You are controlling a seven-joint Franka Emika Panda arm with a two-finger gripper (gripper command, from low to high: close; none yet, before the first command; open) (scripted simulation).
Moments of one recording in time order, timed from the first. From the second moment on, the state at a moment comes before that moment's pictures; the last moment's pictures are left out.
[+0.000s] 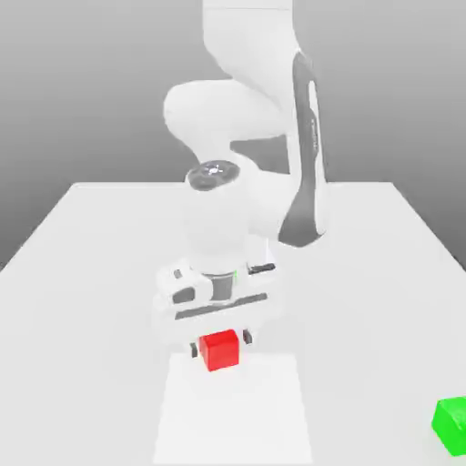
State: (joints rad) arm 0.18 0.18 -0.10 -2.92 0.56 3.09 -0.04
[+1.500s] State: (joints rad) arm 0.25 0.10 0.08 -2.54 -0.11 2.63 0.35
